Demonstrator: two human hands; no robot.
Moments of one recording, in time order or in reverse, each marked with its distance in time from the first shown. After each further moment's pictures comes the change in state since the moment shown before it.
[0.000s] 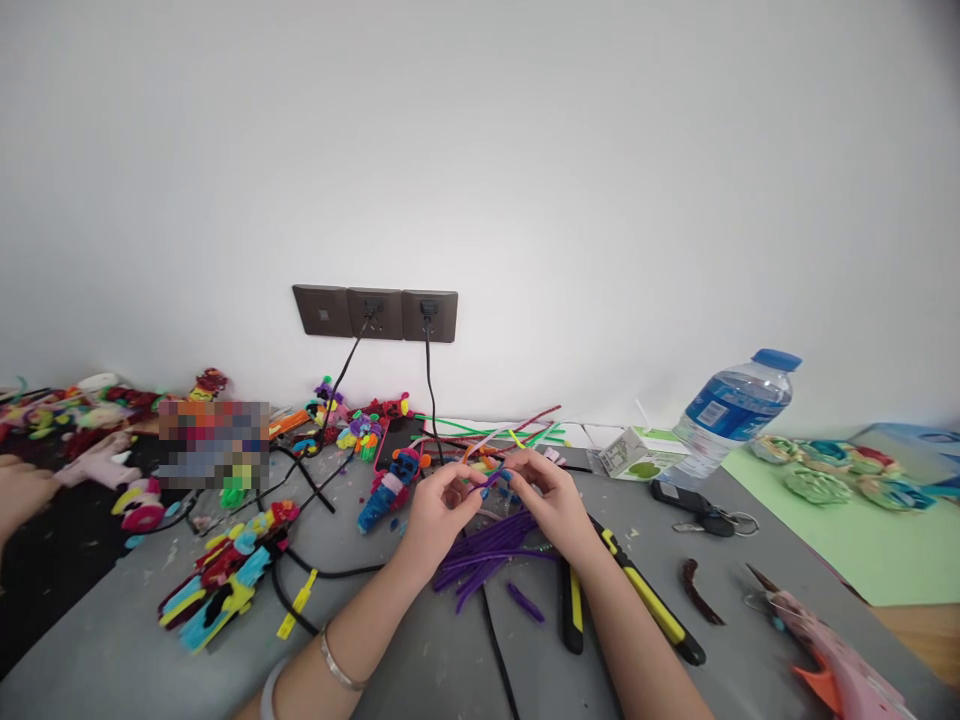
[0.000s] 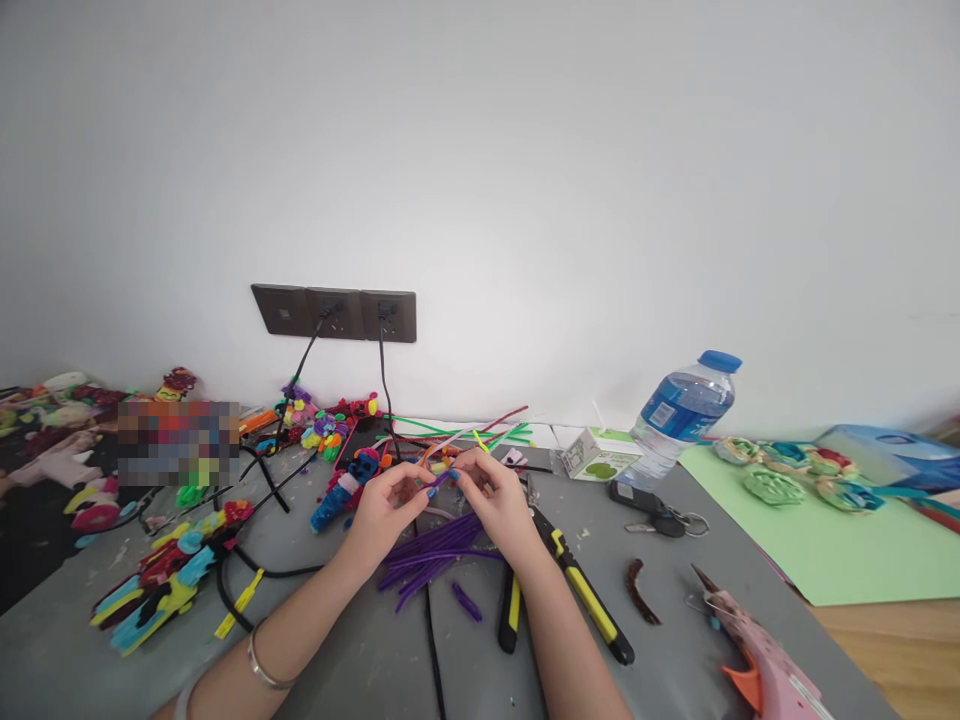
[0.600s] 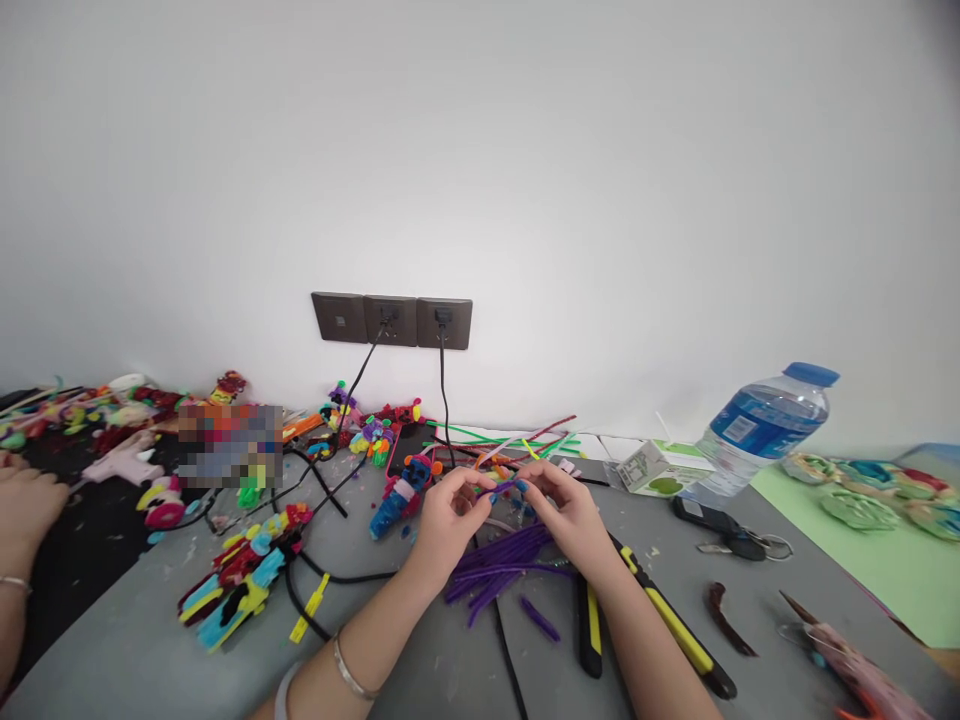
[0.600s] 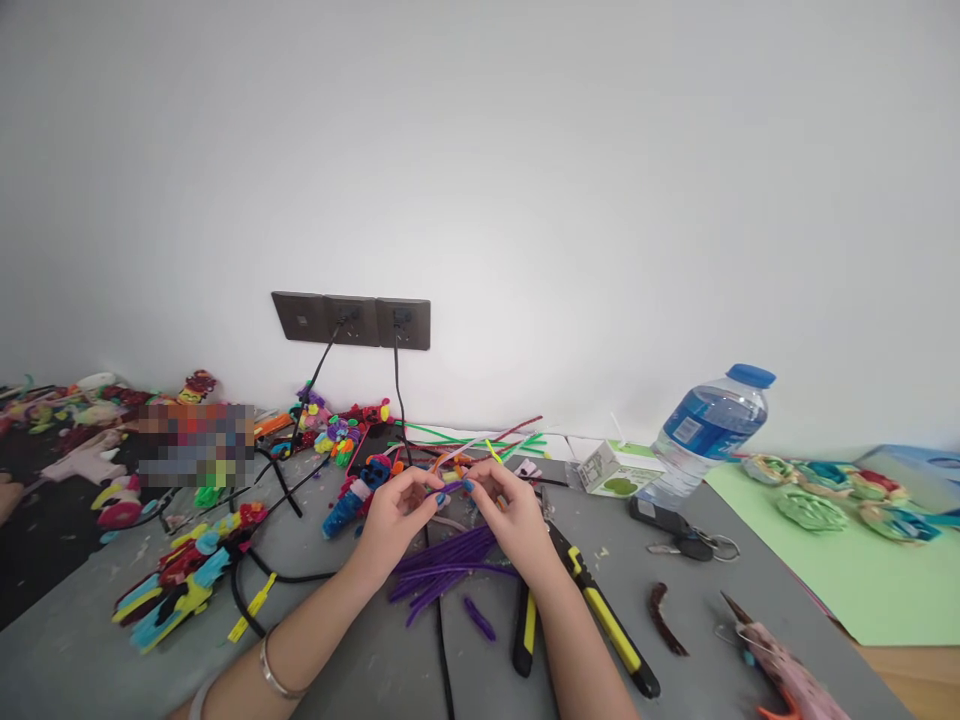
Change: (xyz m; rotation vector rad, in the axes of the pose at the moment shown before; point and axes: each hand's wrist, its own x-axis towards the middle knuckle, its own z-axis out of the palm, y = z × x) left_hand 0.001 -0.003 0.000 -0.026 0.060 0.023; right_hand 0.000 0.001 0.000 0.029 -0.007 0.030
